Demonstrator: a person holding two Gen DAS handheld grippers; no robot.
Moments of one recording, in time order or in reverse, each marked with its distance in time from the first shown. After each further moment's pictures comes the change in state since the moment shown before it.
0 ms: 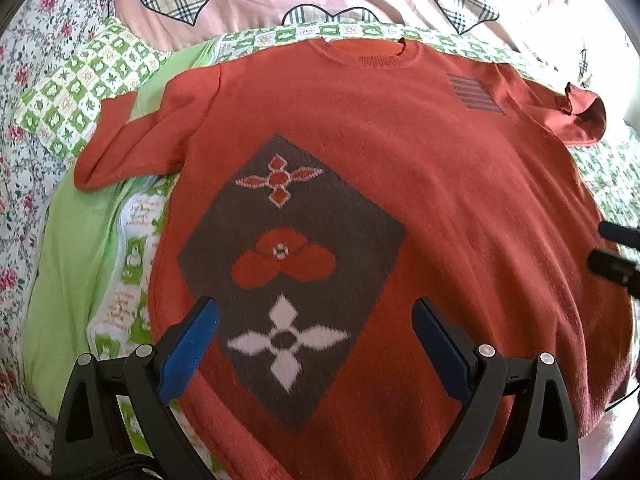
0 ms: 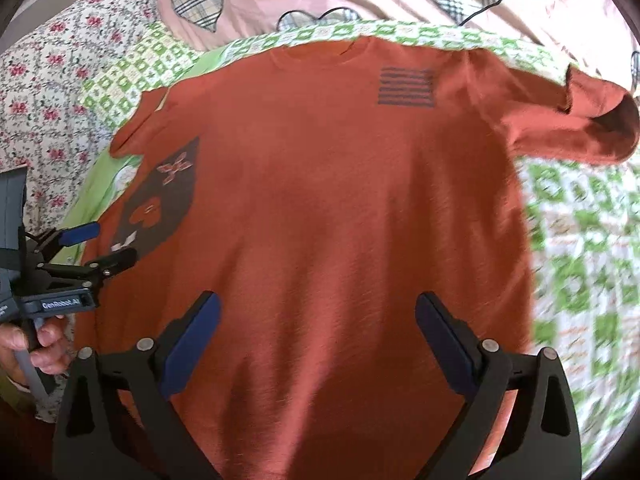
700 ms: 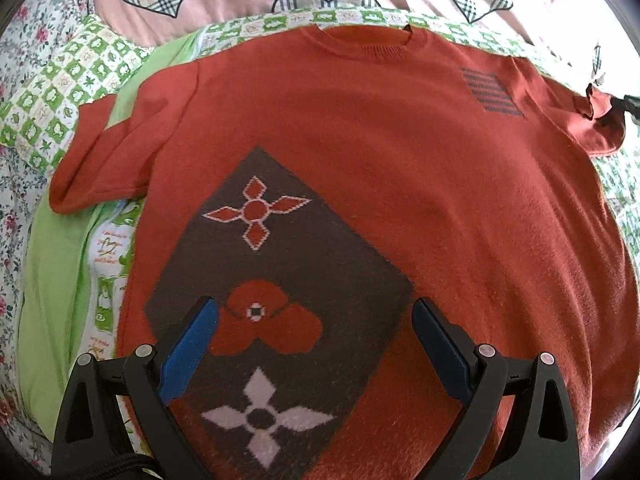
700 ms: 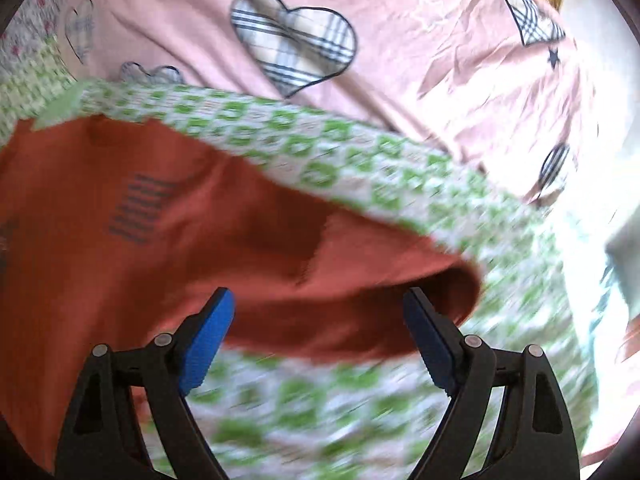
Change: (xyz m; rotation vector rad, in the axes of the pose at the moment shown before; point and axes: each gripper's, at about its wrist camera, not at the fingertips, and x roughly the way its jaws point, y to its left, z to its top) left arm 0.041 -0.013 0.035 0.000 0.052 -0.002; right arm -0.024 -0.214 0.168 -0.176 -0.029 -0.430
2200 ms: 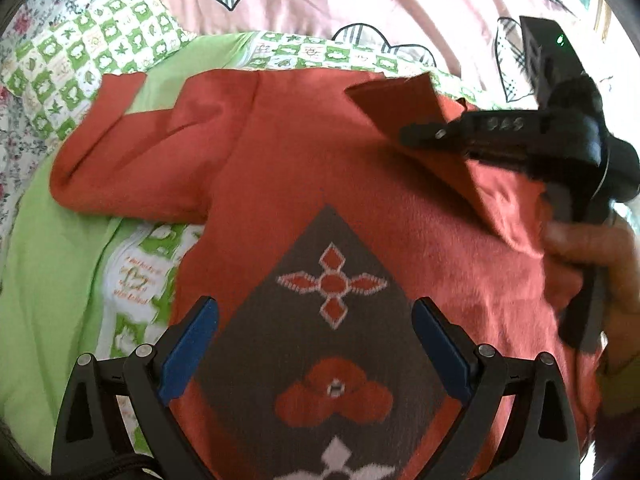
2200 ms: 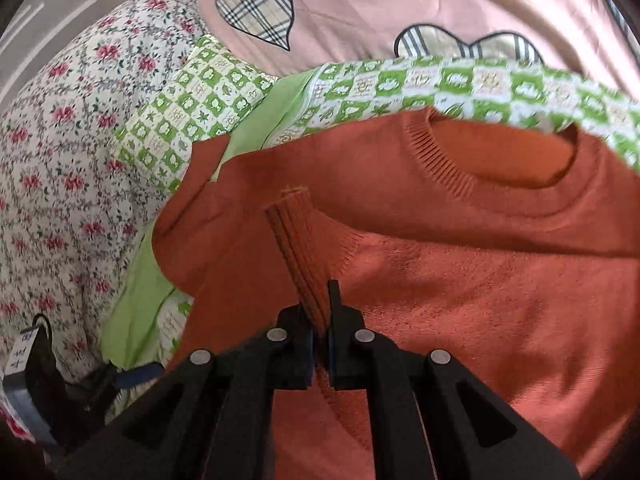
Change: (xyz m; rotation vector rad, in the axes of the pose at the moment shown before) left arm 0.005 0.080 0.036 -0.216 -0.081 -0.138; right arm 0.046 0.343 0.106 0.115 0.024 0.836
